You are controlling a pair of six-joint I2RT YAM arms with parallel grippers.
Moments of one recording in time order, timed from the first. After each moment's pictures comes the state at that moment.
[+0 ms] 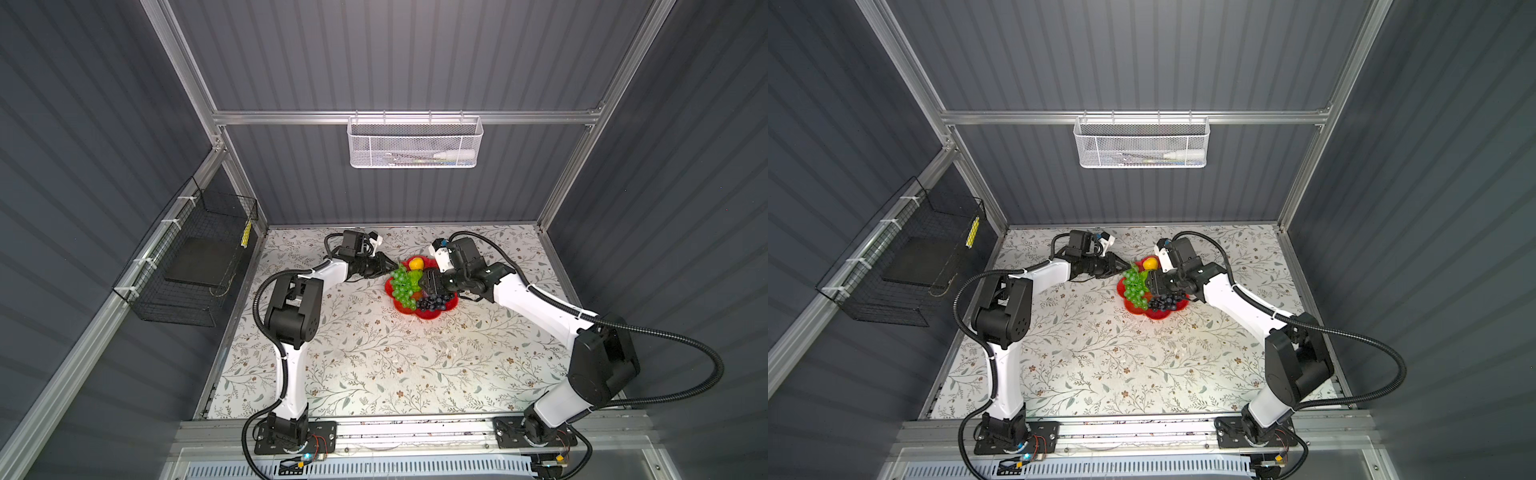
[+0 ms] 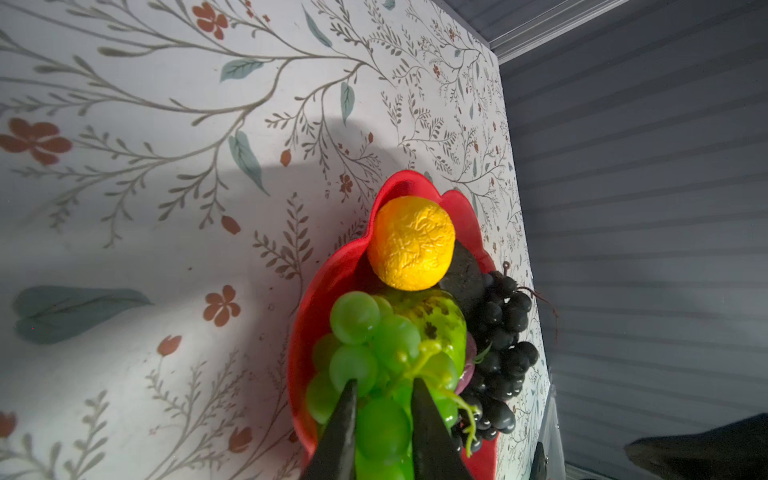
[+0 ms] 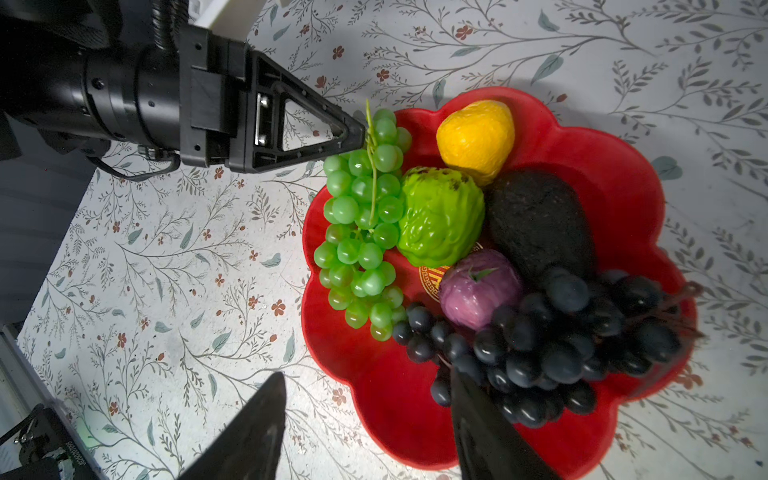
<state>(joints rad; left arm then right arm) -0.34 2.13 1.50 -0.13 0.76 -0.50 0.54 1.60 1.24 -0.45 -0.19 0.28</state>
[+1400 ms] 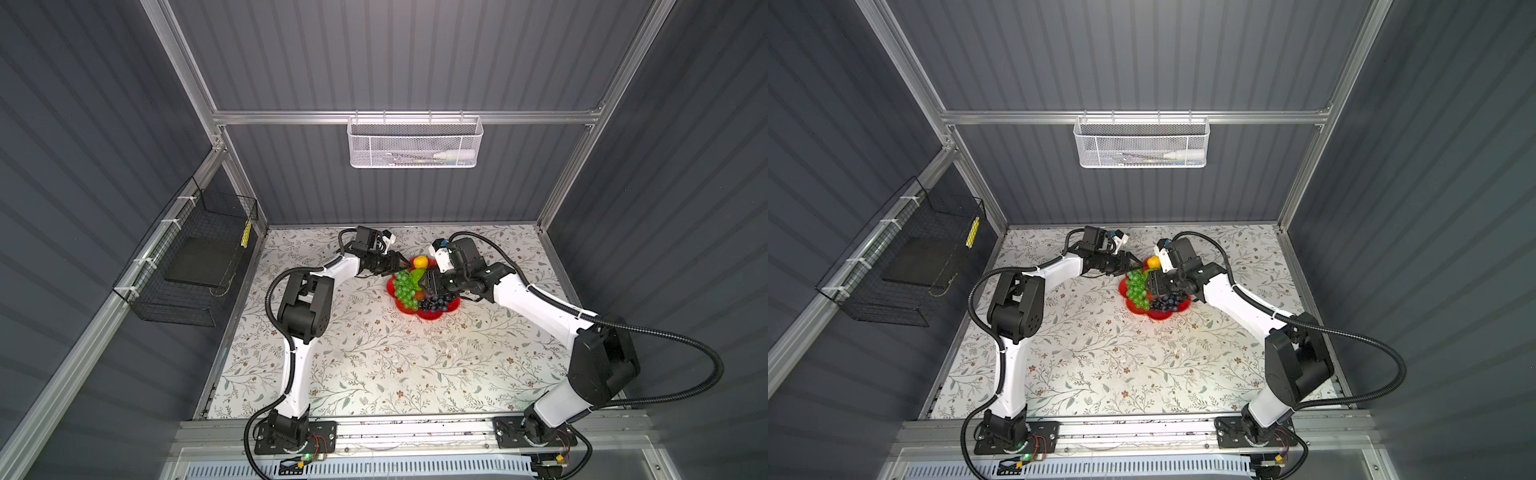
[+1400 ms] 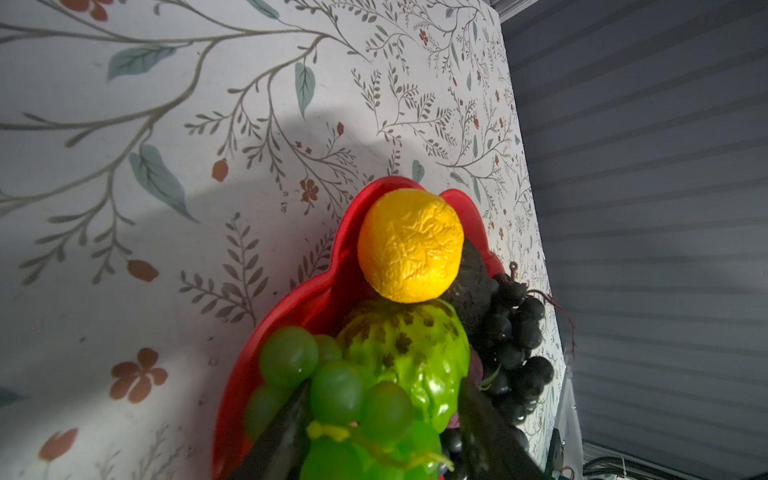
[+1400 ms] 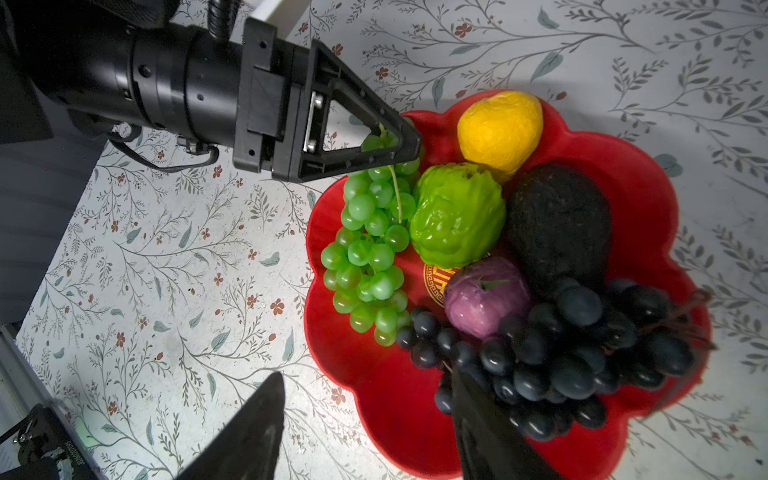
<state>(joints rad) -0.39 2.23 1.67 -0.26 0.74 -0.43 0.54 1.60 1.24 -0.45 -0.19 0.28</state>
